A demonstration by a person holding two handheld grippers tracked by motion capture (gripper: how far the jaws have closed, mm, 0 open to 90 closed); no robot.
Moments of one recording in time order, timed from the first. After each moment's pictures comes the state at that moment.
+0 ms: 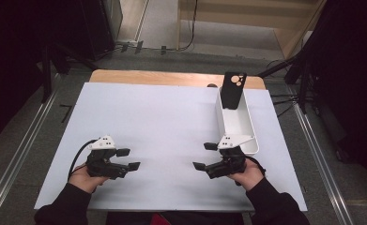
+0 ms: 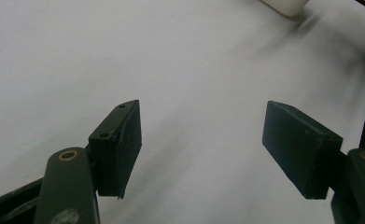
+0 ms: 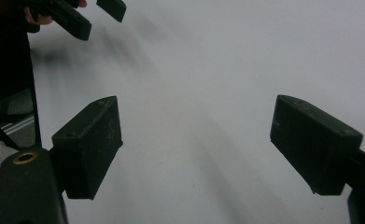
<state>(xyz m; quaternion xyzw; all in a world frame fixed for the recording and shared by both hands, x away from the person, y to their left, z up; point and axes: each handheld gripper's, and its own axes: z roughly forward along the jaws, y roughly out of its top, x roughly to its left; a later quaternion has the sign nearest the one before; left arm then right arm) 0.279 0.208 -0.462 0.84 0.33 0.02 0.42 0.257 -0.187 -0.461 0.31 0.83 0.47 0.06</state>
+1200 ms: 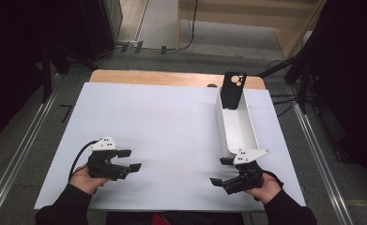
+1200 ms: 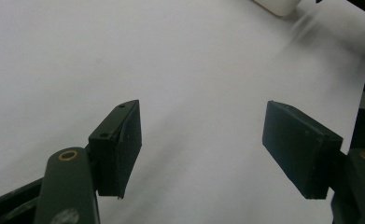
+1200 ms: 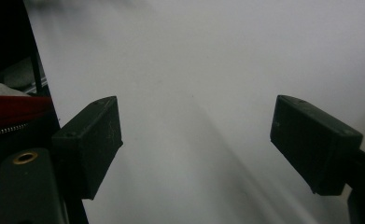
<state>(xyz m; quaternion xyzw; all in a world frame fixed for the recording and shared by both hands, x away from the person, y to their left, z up) 0.276 0.205 -0.462 0.85 0.32 0.02 0.43 0.221 -0.230 -0.478 0.33 0.84 0.42 0.04</state>
